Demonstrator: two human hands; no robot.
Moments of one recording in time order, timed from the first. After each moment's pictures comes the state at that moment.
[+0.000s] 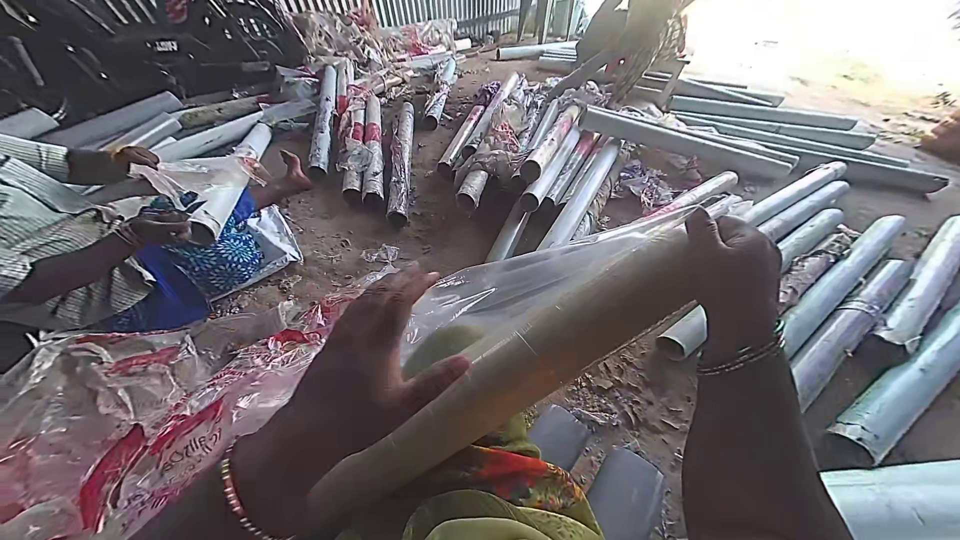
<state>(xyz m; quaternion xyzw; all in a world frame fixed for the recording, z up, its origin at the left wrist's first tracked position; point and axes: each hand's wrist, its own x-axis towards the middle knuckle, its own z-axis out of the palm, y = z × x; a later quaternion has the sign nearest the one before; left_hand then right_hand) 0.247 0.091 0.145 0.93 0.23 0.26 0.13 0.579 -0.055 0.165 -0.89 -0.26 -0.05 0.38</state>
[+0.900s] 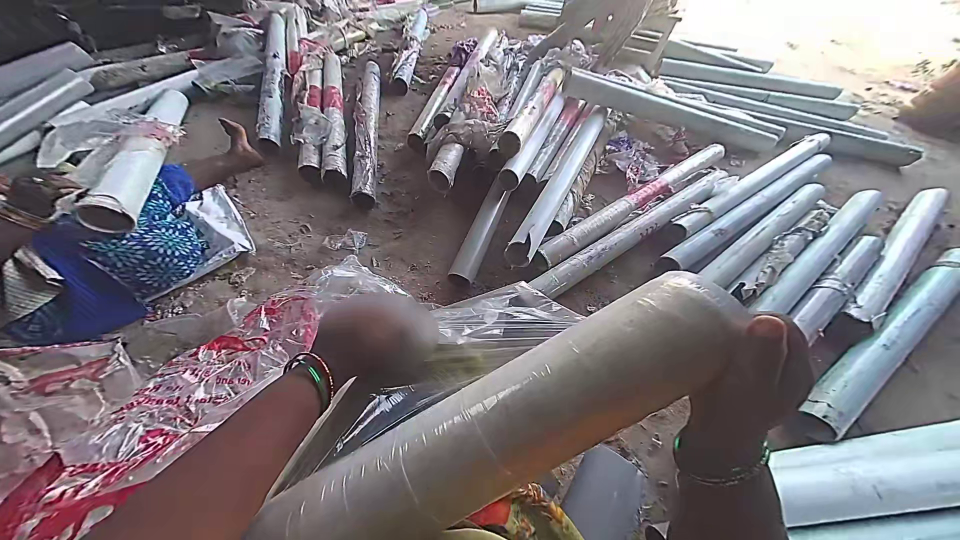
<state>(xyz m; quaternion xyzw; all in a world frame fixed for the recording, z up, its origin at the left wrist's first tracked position) 0.307 0.185 0.039 0.94 0.28 0.08 0.16 0.575 -0.103 0.071 -0.65 -0.32 -0.20 0.66</state>
